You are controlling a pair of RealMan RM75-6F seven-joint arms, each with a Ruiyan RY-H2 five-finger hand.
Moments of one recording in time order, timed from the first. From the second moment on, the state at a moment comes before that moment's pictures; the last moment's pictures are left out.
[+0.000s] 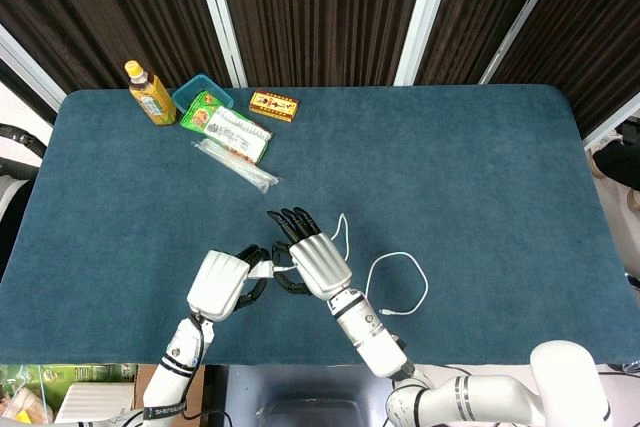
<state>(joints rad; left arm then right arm) -0.51 -1.68 -0.12 -1.75 1.42 1.34 0.64 0.76 -1.88 0.27 -1.60 -1.25 1.14 -0.46</state>
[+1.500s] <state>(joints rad) -0.52 -1.64 -0.15 -1.62 1.41 1.30 0.57 0.70 -1.77 0.24 -1.60 -1.26 1.20 -0.48</state>
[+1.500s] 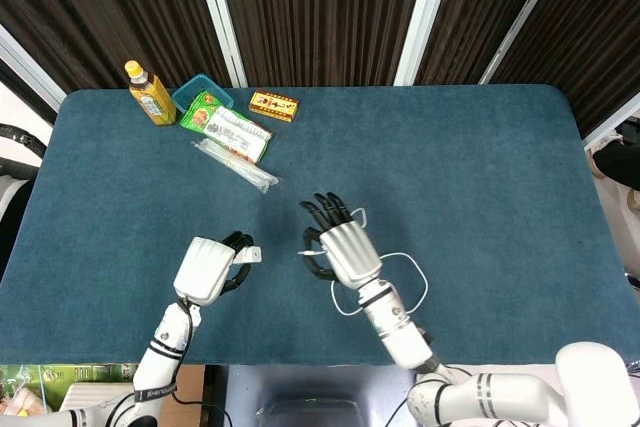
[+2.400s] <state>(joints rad) -0.58 -1.75 -0.14 -1.16 1.37 1.15 0.36 0.68 -1.77 0.20 -1.36 -1.19 1.07 -0.37</state>
